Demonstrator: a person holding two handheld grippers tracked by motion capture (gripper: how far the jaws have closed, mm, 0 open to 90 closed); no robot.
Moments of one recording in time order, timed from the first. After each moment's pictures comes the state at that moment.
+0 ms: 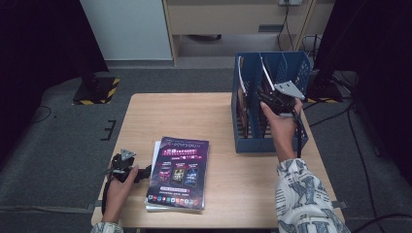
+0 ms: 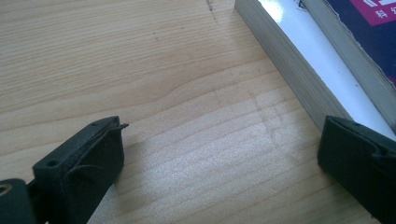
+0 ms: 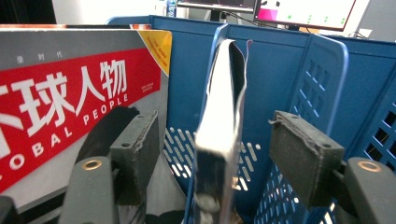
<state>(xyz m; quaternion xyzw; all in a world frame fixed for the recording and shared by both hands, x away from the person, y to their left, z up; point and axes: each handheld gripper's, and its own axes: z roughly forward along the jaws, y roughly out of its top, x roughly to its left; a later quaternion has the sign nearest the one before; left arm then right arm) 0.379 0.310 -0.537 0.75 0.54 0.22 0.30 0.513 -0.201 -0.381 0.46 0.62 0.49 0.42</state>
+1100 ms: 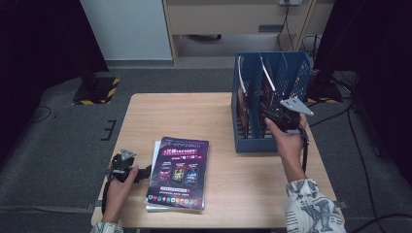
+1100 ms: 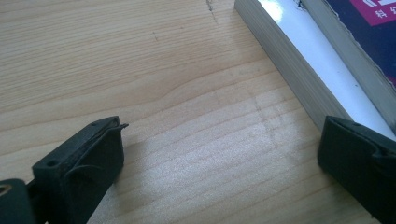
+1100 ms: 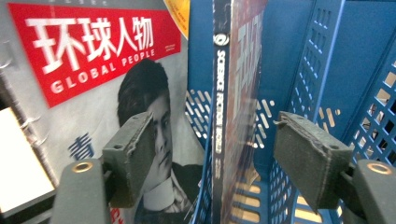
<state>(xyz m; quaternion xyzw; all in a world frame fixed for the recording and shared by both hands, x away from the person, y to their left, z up) 0.379 0.310 -0.537 0.75 0.54 0.22 0.30 0.469 -0.215 -0.401 0.46 0.63 0.50 0.37</state>
